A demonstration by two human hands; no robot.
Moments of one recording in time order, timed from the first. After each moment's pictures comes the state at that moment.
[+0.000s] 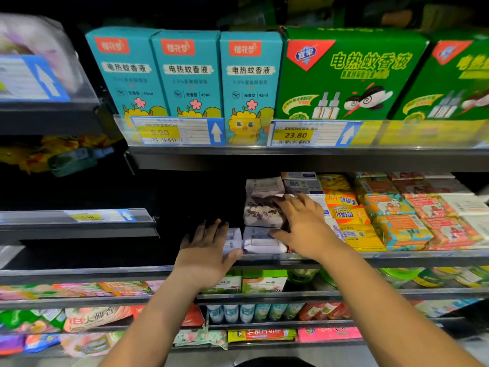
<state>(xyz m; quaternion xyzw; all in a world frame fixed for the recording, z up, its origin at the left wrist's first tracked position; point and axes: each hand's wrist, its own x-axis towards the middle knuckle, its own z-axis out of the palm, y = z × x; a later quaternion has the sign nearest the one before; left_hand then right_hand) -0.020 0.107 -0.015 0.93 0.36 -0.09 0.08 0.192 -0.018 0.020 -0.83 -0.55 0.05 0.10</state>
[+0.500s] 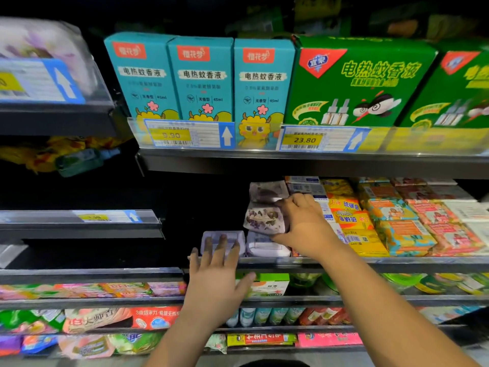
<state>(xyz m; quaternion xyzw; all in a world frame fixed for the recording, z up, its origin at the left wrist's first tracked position) -0.039 0.059 -0.032 0.94 0.35 0.06 0.04 0.187 -0.008 0.031 -0.82 -0.56 0.02 0.14</state>
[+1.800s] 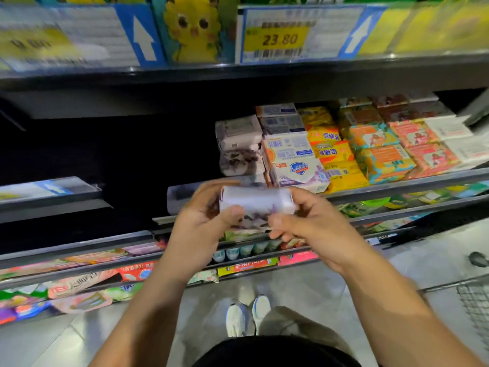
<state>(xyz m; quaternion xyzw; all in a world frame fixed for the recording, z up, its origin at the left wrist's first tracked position) -0.017 0.055 0.019 0.70 0.19 0.24 0.65 0.127 -0.095 0.039 -0.65 -0.26 0.44 0.57</state>
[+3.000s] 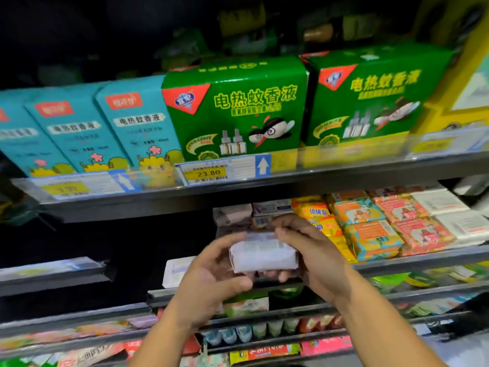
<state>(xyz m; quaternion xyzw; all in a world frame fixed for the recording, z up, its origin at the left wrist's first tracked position) 0.031 0.035 0.051 0.62 0.17 0.23 0.73 0.194 -0.092 0.080 -0.51 -0.21 0.47 0.68</state>
